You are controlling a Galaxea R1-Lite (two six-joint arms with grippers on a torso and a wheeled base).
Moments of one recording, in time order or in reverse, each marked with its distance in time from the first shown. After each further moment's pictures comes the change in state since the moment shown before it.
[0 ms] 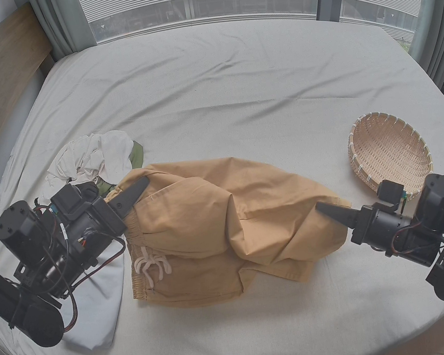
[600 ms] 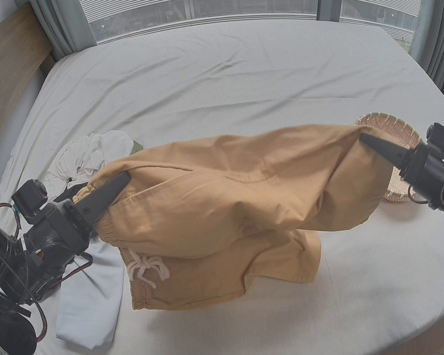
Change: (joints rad) left arm 0.052 -0.188 0.075 0.002 -0.232 0.002; right arm -0.161 -0.309 -0.124 0.193 0.084 0.023
